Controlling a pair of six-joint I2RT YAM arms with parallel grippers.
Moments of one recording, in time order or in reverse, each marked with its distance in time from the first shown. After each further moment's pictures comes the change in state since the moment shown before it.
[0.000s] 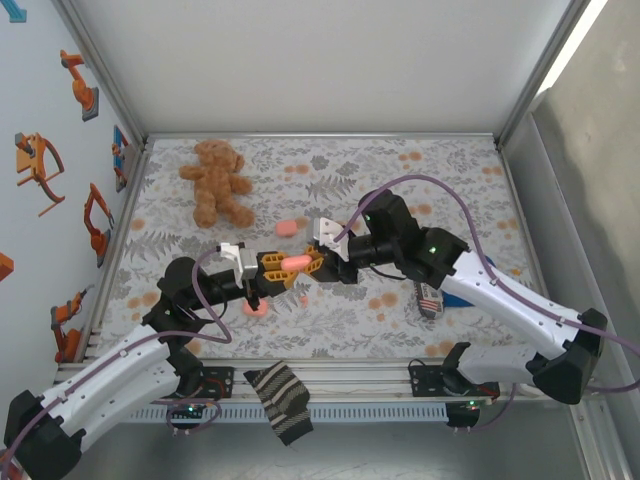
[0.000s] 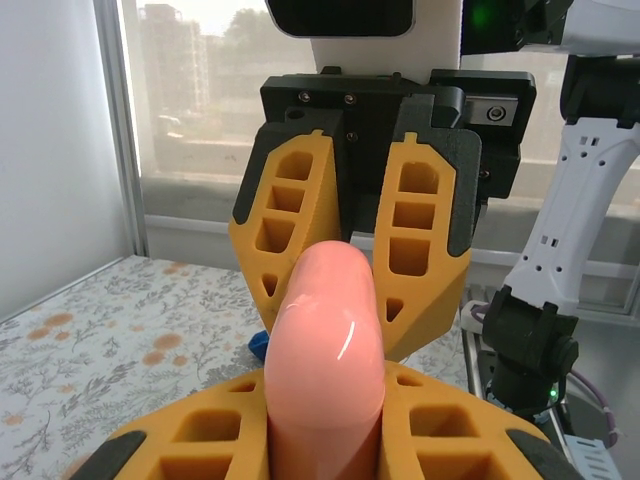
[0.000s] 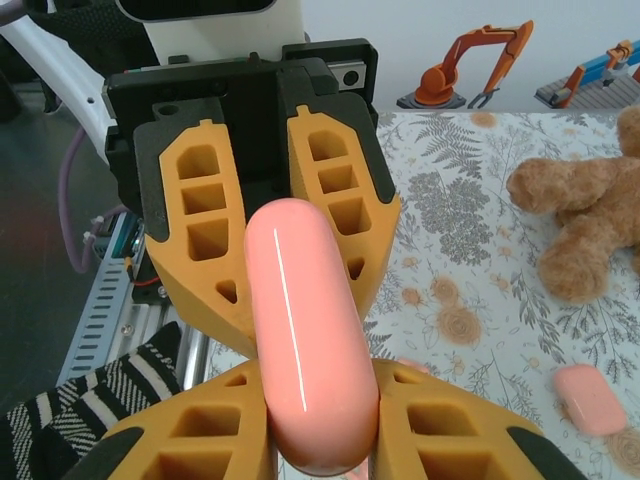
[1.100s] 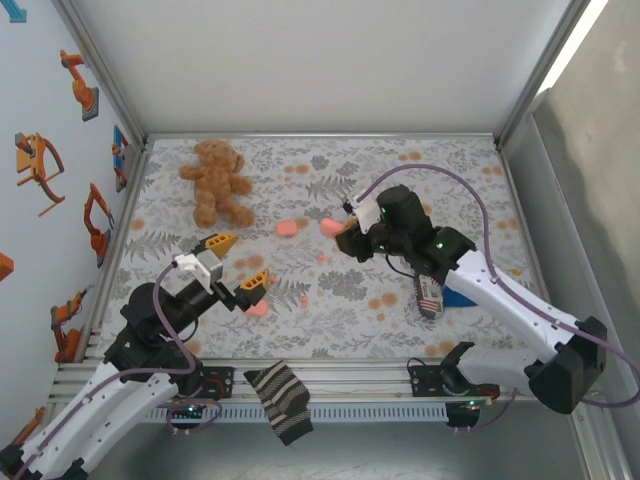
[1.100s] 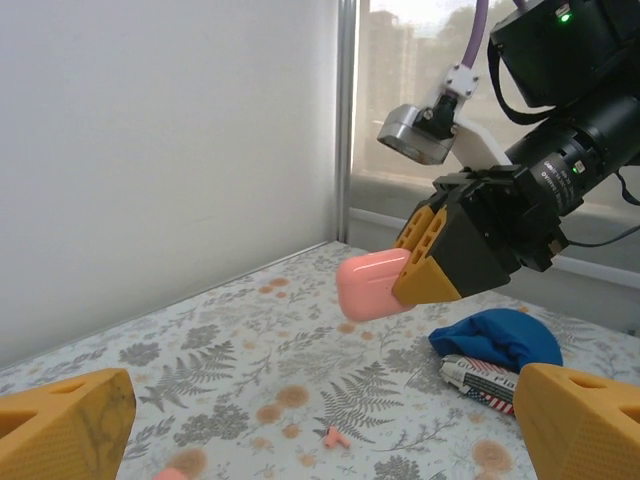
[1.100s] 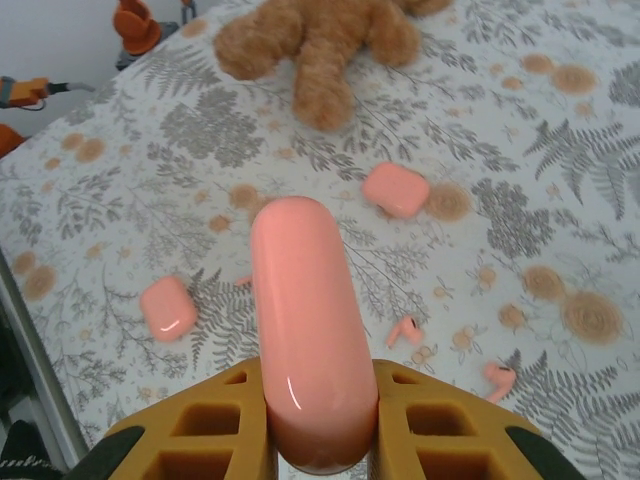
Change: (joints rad) left arm 0.000 -0.410 0.048 -0.472 -0.503 0.066; right arm -0.194 -0.017 -0.116 0.007 0.351 0.455
